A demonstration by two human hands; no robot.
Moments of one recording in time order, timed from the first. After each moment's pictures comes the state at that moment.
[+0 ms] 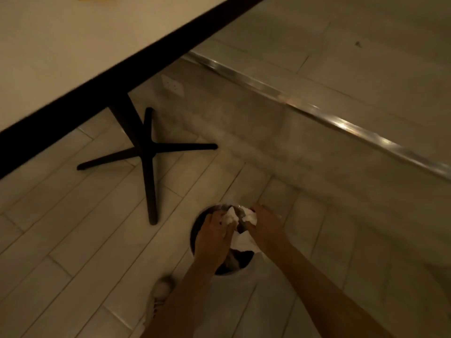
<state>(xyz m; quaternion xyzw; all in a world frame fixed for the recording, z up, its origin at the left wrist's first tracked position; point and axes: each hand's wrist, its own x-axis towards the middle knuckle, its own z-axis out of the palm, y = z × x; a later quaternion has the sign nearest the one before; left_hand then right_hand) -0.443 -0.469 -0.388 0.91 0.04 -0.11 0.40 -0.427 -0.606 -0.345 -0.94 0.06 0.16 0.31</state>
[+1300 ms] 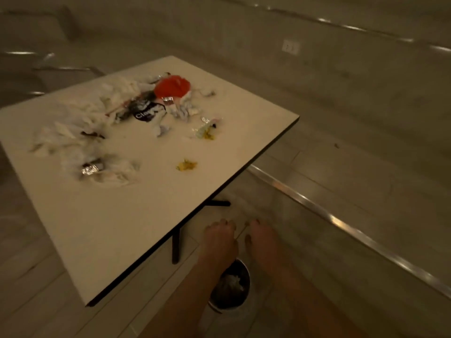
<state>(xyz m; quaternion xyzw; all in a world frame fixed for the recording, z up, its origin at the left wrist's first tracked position) -0.410 -0.460 -0.056 0.98 -0.05 -0.07 0.16 -0.397 -0.592 -0.083 -0.97 -0.06 0.07 0.22</state>
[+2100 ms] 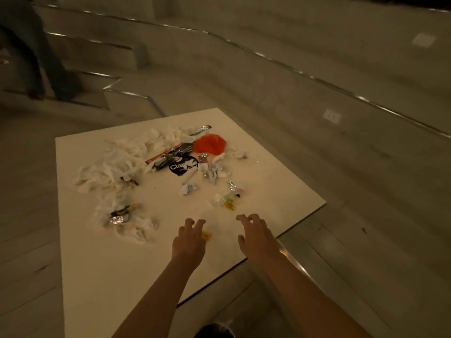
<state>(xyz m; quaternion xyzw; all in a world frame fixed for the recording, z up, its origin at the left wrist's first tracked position) -0.281 -0.365 0.031 0.96 0.17 -0.01 0.20 -0.217 -0.531 0.065 -0.96 -0.22 0.07 0.14</state>
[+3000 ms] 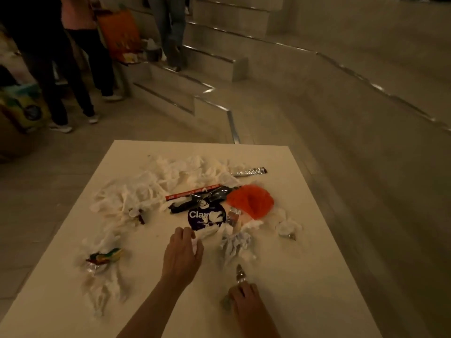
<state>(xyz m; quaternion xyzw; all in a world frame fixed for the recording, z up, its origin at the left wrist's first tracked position) -0.091 -0.287 0.002 0.87 0.41 0.19 0.20 -0.011 -0.472 -0.023 -0.82 -0.56 -0.06 0.13</state>
